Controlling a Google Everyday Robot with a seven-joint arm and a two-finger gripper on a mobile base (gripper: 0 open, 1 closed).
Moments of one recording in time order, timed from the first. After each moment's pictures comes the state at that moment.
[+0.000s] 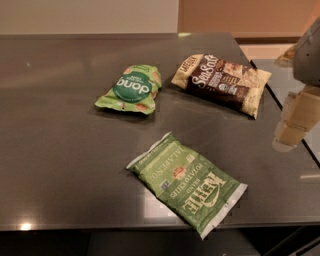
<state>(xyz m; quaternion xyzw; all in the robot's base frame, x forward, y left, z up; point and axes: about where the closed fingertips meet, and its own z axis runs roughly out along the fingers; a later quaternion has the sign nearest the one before) 0.438 -0.217 0.976 -0.60 0.78 -0.03 0.16</state>
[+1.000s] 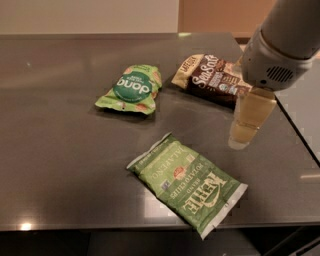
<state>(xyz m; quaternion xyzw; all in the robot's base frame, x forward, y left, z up) 0.459 -0.154 0.954 -0.62 0.77 -0.01 0.14</state>
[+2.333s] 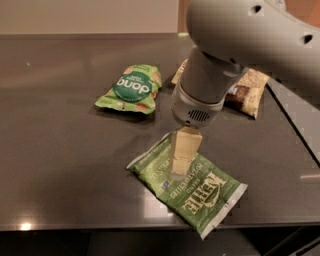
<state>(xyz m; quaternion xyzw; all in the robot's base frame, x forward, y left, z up) 0.448 -0.039 0.872 -0.68 0.72 0.06 0.12</state>
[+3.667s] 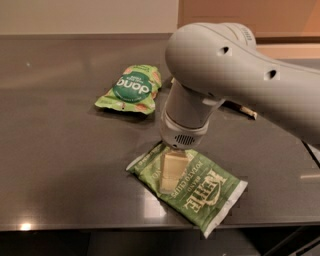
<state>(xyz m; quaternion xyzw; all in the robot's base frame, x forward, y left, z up) 0.429 -0.020 0.828 -0.70 0.71 0.07 0.10</state>
